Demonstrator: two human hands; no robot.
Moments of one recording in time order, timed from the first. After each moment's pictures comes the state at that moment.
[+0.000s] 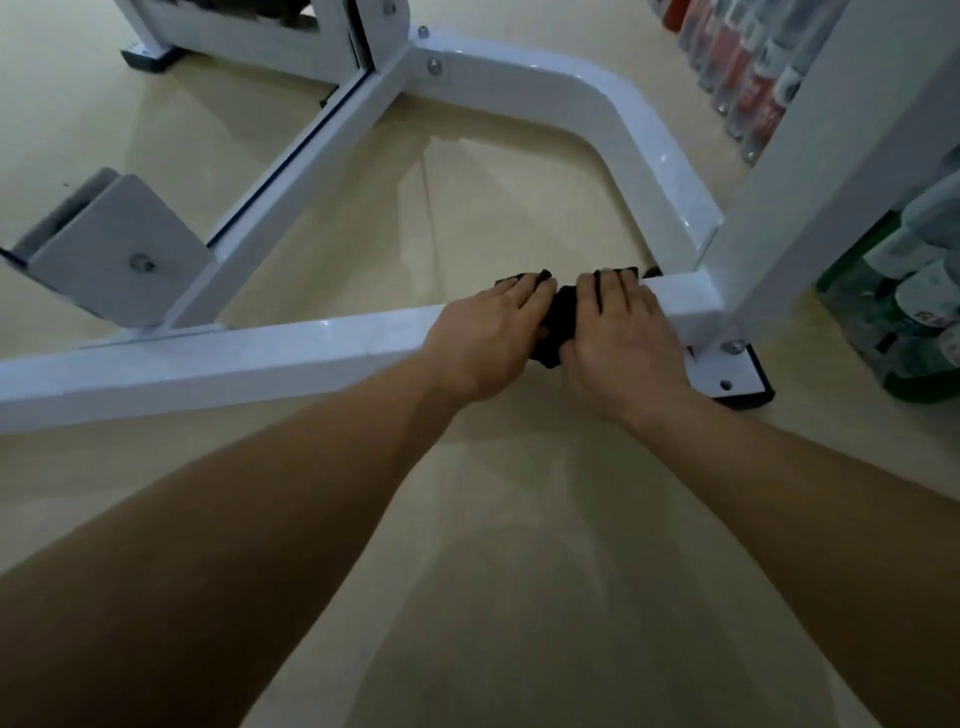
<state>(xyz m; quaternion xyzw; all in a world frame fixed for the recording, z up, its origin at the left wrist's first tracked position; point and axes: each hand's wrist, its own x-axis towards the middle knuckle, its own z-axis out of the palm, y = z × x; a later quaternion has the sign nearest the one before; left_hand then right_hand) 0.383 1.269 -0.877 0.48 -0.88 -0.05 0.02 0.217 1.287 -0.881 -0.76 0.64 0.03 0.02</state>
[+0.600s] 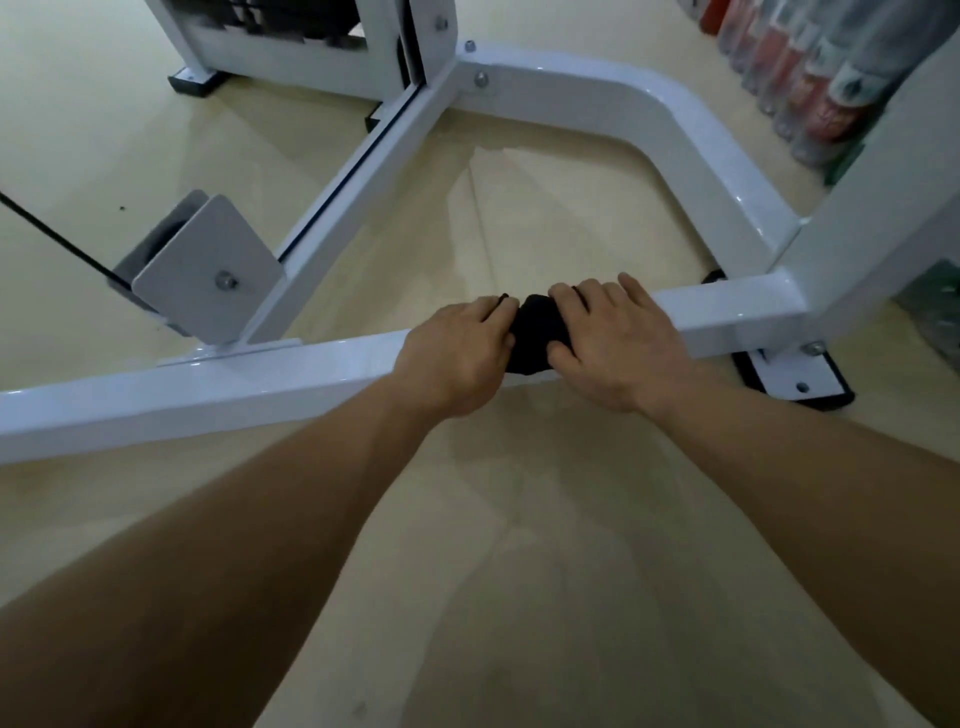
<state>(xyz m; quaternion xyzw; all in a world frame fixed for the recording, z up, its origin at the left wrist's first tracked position) 0.486 1.279 -0.876 0.52 -0.85 -0.07 0.07 0.290 1.275 -0.872 -0.82 0.57 0.03 0.04</state>
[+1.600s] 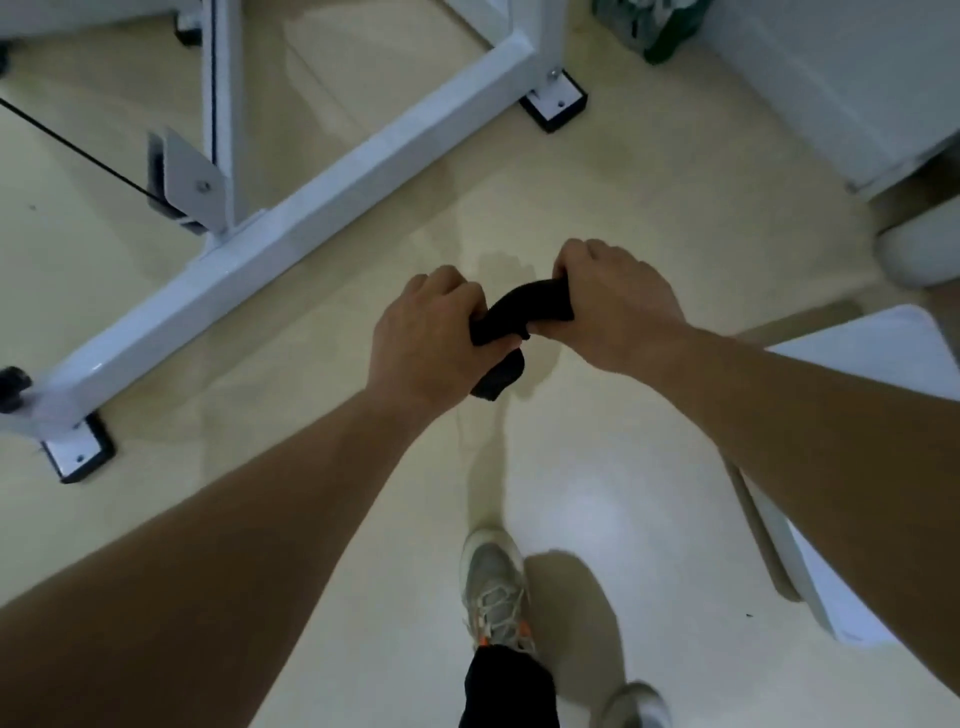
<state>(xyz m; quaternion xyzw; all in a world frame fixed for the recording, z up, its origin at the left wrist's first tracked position) 0.508 1.627 -0.638 0.46 -0.87 -0.21 0.01 0.325 1.685 -0.638 -0.60 0.77 -0.04 0.21</state>
